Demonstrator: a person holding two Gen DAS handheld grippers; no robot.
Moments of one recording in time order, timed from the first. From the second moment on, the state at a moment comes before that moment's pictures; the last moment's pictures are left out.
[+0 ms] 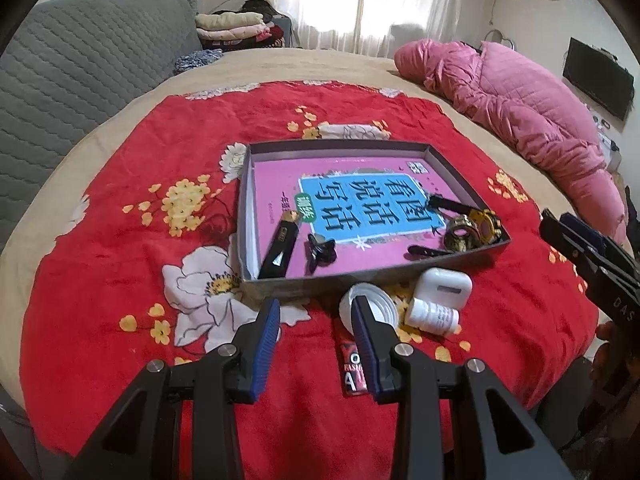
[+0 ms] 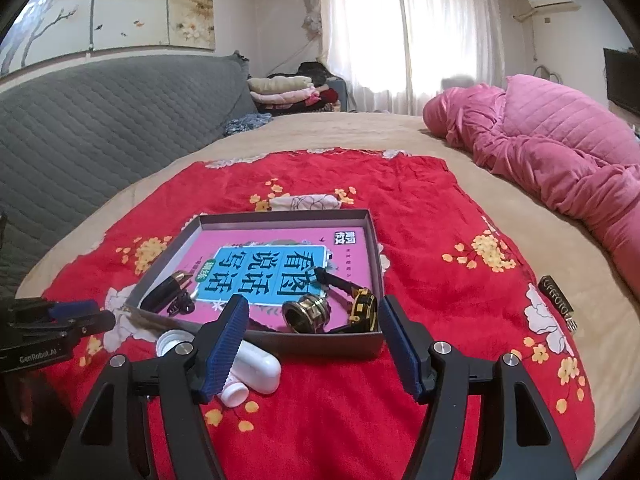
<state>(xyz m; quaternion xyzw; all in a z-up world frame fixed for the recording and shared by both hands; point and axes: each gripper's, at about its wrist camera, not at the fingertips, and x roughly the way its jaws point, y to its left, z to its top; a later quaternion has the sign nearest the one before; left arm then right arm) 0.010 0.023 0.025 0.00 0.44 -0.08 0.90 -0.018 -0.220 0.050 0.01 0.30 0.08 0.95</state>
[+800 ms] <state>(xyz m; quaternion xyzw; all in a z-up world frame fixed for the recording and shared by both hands) 0.003 0.004 0.005 0.02 0.47 -0.11 0.87 -0.020 -0.210 0.028 0.00 0.34 0.13 0.93</state>
